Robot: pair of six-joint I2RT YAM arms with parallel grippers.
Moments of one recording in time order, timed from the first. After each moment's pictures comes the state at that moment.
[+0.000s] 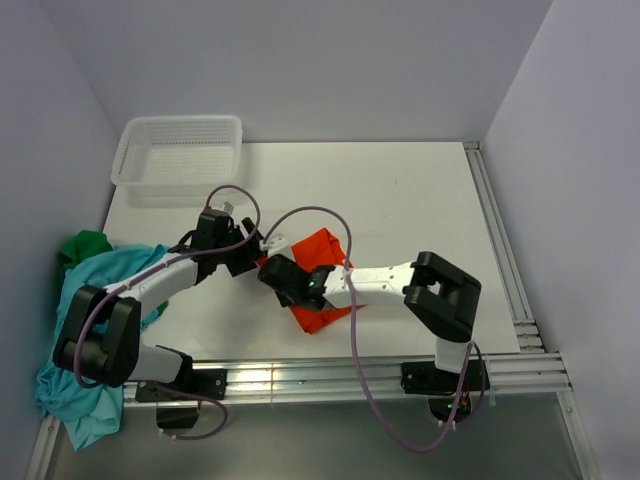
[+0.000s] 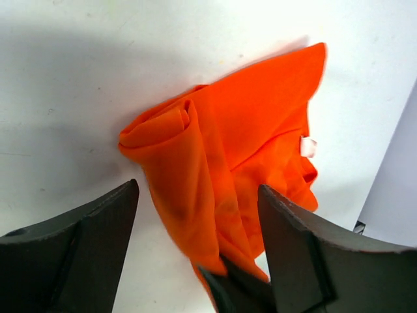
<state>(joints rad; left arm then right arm) -0.35 1.39 0.69 -0.09 0.25 -0.85 1.17 1.83 1.15 -0.24 0.42 0.49</state>
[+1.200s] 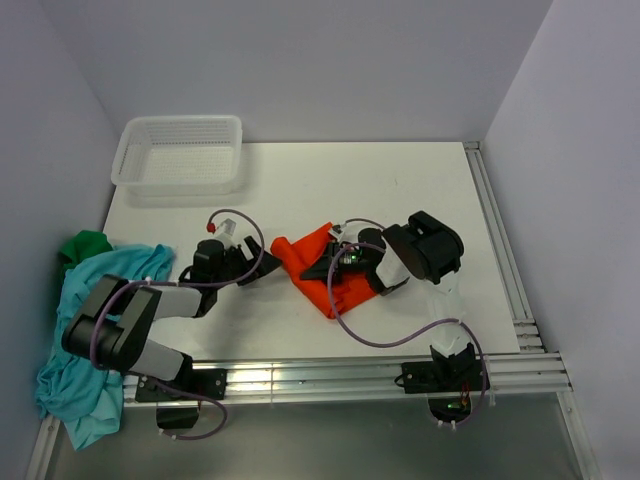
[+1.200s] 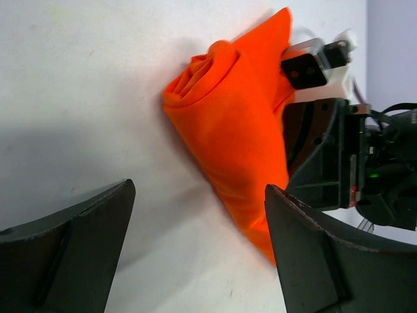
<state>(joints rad) -0.36 1.44 0.33 0.64 0.32 -0.80 0.50 2.19 0.67 1.23 -0.96 1.32</state>
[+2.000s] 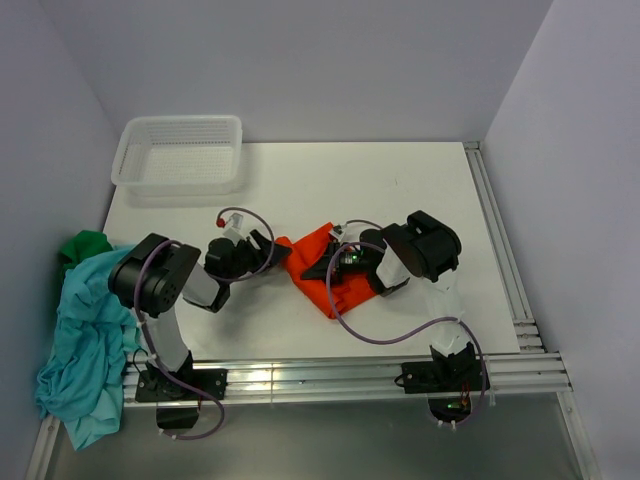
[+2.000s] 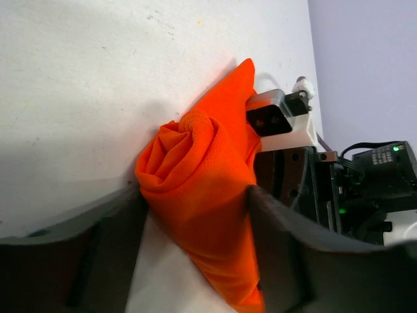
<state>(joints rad) -0.39 1.83 0.39 1.15 0.33 -0.93 0.49 2.22 0.67 1.30 -0.99 1.38</state>
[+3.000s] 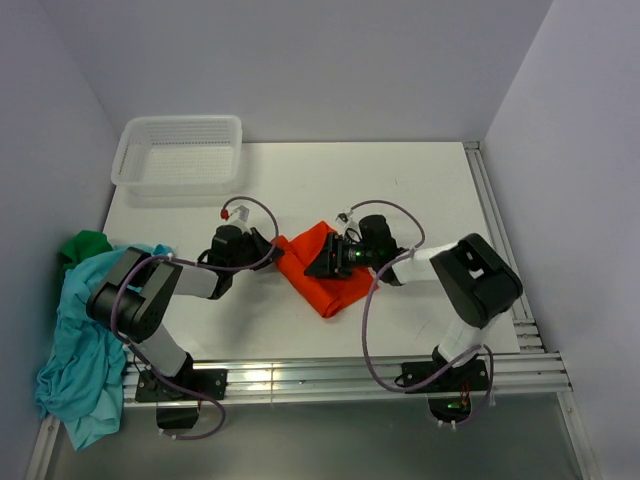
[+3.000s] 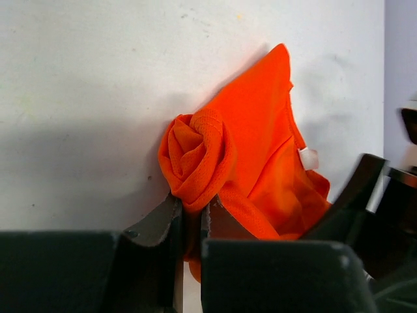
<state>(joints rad) -0.42 1.65 0.51 0.67 0.22 -0.81 0.51 1.75 0.65 0.56 -0.75 0.84</state>
